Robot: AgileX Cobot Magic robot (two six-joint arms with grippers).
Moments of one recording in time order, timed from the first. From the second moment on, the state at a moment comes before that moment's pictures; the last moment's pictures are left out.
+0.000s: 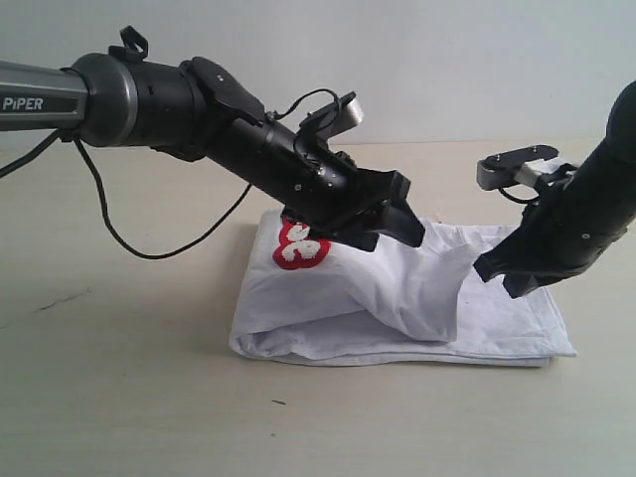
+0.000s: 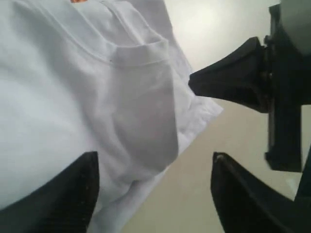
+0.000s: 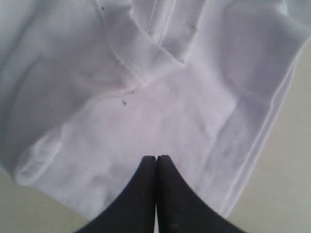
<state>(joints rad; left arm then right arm) -0.59 2.17 -1.61 -1.02 0.83 0.62 -0.01 1.81 -1.02 0.25 0.65 -0.43</state>
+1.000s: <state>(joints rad) -0.39 2.13 -1.60 -0.69 1.02 0.55 -0.01 1.83 -1.00 0.71 0.68 -0.45</state>
